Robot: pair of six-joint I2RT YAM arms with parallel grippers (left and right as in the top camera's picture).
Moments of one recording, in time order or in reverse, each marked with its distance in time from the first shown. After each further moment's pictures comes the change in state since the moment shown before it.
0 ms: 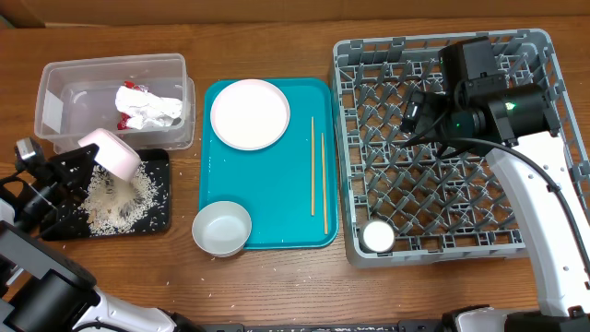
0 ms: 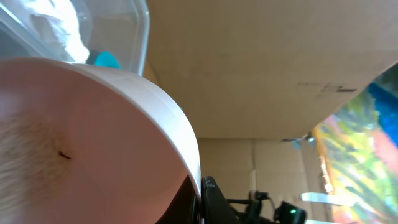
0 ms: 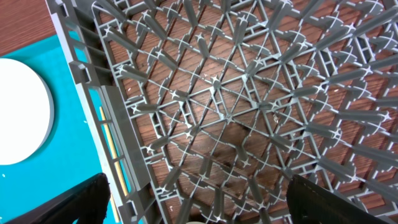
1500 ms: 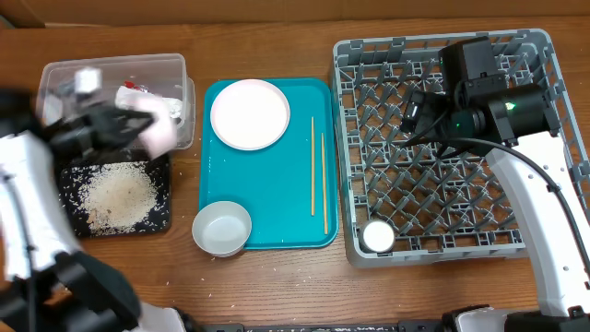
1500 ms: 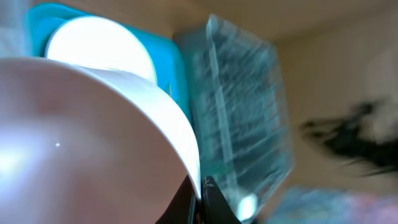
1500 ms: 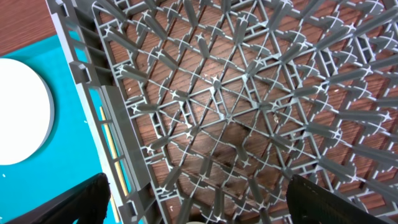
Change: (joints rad) left arm -0.525 -0.231 0.319 -0.142 -0.525 0.004; right arm 0.000 0.000 0.000 0.002 0.000 0.000
